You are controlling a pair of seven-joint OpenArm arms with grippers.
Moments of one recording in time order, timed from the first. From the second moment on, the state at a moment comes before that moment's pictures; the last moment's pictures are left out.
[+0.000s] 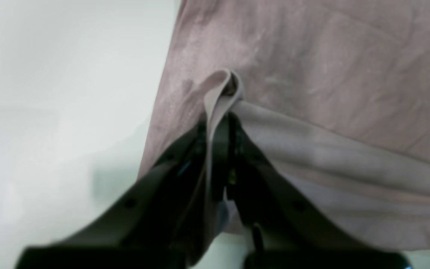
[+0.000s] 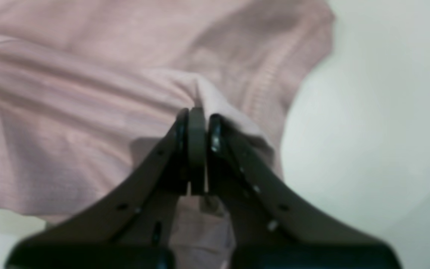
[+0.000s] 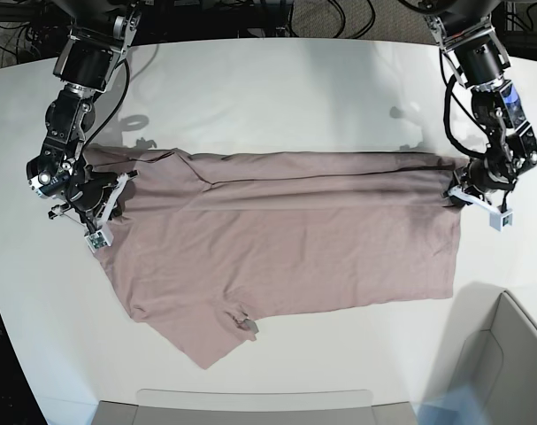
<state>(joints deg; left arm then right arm) -6.3 -18.7 -31.0 72.9 -30.0 -15.9 60.4 10.5 9.7 21.2 81.9 -2.4 44.5 -52.0</state>
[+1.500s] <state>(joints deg) 3.6 -16.5 -11.6 79.4 -15.9 -15.9 47.0 3.7 10.9 20.0 82.8 0.9 44.5 -50.2</state>
